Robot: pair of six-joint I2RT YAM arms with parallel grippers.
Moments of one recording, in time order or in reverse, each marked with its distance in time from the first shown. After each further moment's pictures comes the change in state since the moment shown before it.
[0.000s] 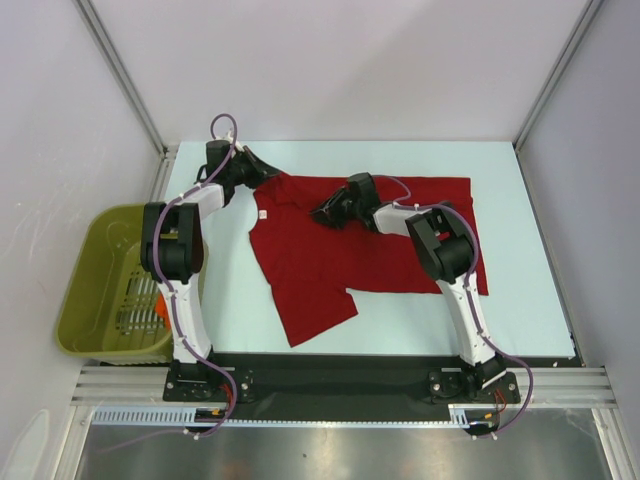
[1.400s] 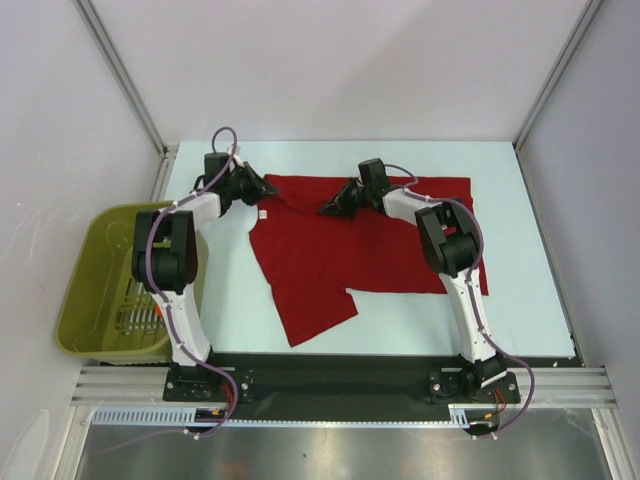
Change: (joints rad) left arm 0.000 -0.113 -0.158 -0.093 0.017 0.047; right arm -0.082 0.058 0.183 -0.216 -0.200 -0.103
